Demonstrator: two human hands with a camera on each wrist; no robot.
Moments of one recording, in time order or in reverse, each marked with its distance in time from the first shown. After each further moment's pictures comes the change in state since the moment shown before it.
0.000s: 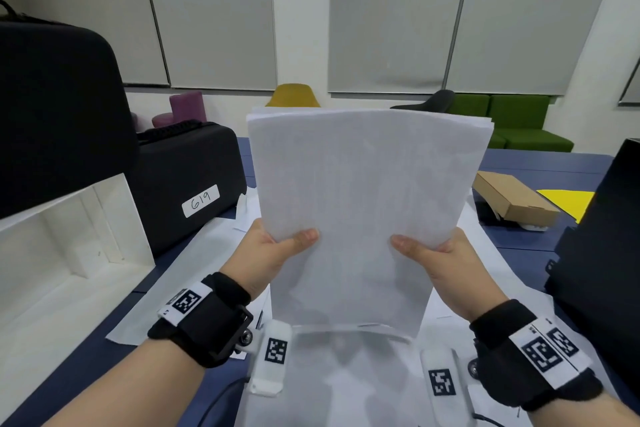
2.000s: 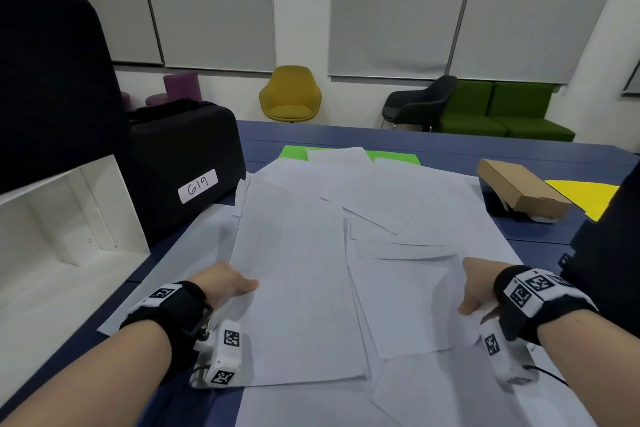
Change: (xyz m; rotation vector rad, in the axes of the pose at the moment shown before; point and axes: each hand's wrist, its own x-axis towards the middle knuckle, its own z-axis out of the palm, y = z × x) left_hand 0.005 -0.107 -0.125 0.561 0.123 -0.739; right_hand 0.059 0.083 -0.084 -1.483 -0.390 0.784
